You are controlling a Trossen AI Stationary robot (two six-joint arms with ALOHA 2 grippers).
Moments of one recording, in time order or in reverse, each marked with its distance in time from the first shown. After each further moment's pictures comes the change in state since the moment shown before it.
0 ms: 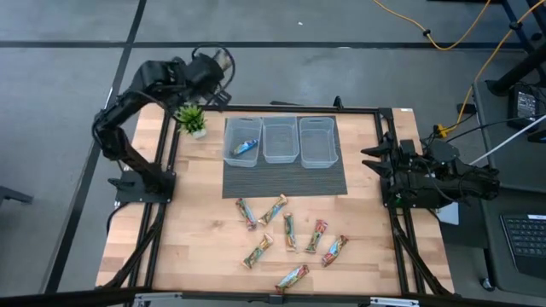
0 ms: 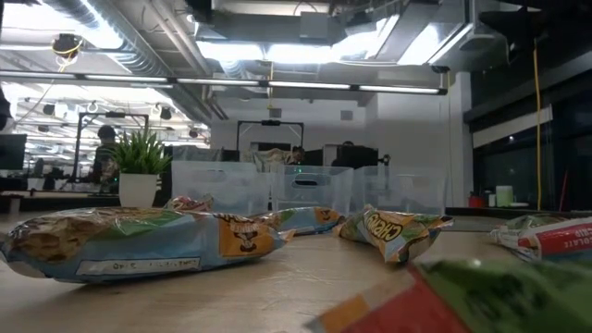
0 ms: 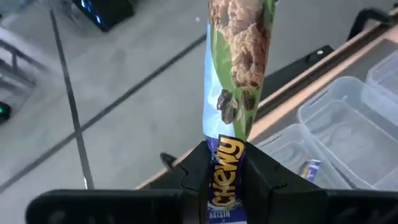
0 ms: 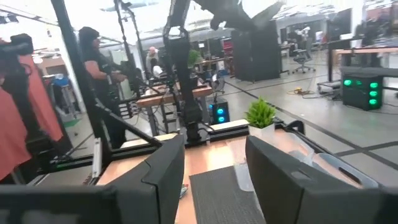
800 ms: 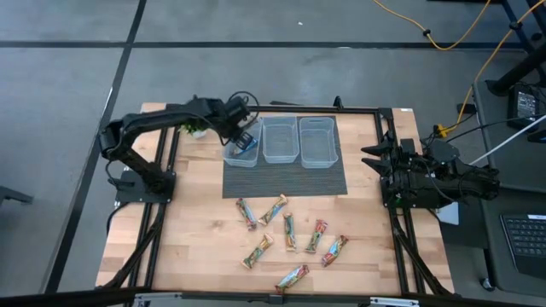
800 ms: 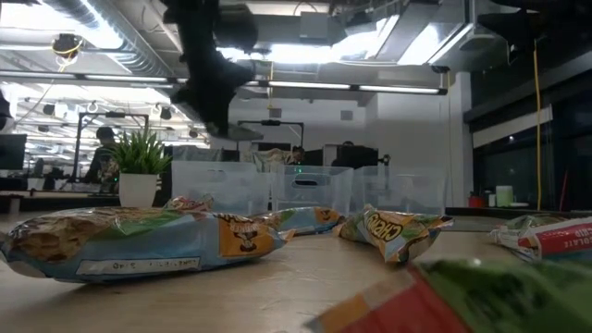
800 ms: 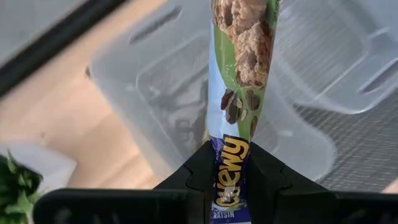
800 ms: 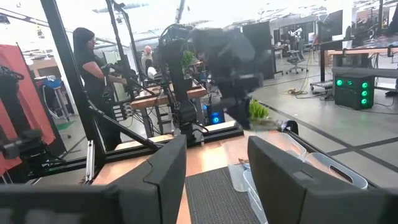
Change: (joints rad) left arm 0.025 -0.018 -0.855 0.611 0.507 -0.121; right arm 0.000 0.000 0.000 -0.001 0.019 -0.001
